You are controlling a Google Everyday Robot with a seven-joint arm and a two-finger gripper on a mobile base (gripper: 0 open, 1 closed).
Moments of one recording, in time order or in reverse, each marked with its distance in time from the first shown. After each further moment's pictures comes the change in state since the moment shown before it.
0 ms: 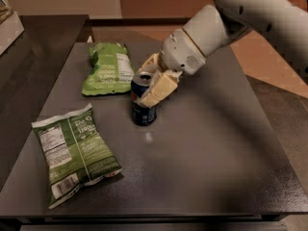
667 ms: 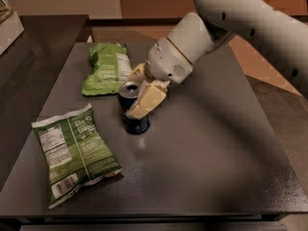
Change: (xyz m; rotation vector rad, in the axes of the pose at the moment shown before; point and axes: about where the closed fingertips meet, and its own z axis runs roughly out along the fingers) arm -0.011 0.023 0.032 -0.090 0.020 -0.037
